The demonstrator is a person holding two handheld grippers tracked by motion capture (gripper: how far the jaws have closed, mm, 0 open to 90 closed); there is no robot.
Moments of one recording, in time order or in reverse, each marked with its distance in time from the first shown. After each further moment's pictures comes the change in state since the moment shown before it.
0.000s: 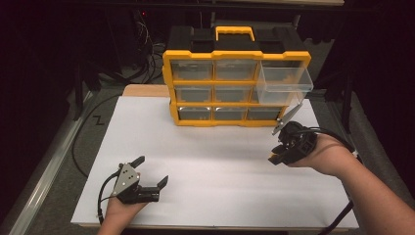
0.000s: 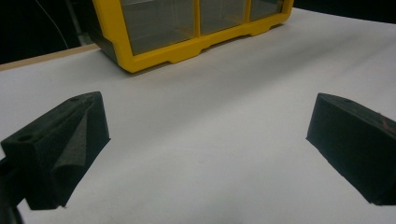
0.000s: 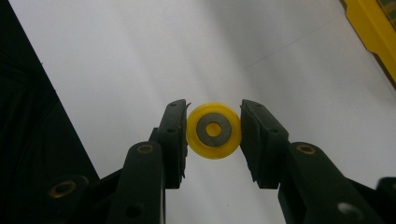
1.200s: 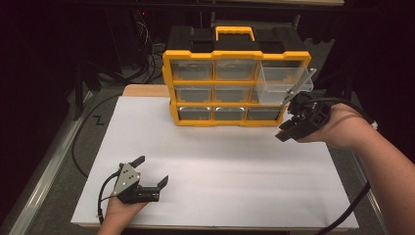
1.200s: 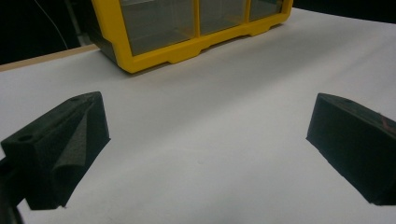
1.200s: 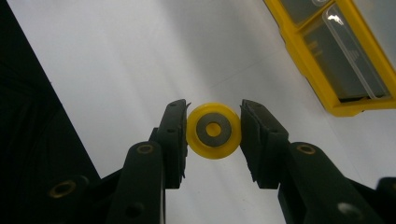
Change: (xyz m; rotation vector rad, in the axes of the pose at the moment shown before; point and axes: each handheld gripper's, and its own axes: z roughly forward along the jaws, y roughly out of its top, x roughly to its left) left arm 0.000 0.000 0.000 -0.003 -0.001 0.001; right arm -0.017 0.030 -0.066 -0.016 -0.049 -0.008
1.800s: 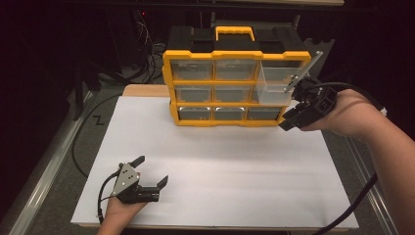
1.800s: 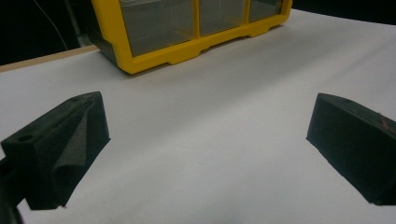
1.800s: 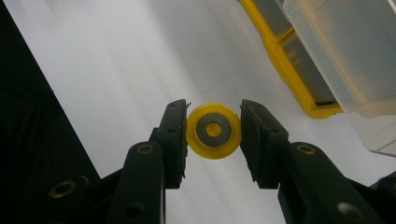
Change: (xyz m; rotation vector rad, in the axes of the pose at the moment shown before) left arm 0.000 0.000 -0.001 -0.004 -0.003 -0.001; right arm -0.008 0.013 -0.026 -0.003 -0.020 0.007
